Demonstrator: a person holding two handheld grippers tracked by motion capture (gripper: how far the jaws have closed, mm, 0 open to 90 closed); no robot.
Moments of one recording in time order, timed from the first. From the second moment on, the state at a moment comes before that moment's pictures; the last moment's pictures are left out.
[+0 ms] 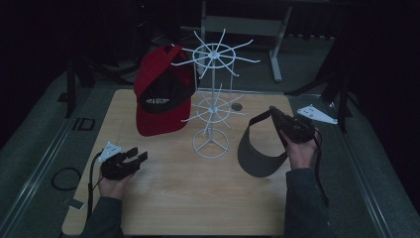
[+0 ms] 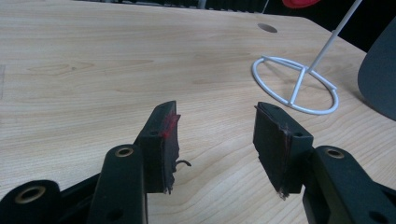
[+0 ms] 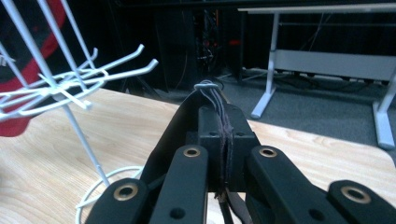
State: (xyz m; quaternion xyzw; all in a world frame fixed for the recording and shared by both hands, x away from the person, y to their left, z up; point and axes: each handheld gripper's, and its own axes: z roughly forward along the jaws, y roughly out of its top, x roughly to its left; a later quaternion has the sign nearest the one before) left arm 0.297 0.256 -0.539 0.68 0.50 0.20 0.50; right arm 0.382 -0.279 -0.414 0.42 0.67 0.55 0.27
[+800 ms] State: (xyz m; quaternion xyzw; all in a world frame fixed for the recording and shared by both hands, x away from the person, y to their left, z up) left arm 0.297 0.256 -0.539 0.68 0.50 0.20 0.50; right arm 0.362 -0.273 -0.386 0.37 0.67 0.57 0.30
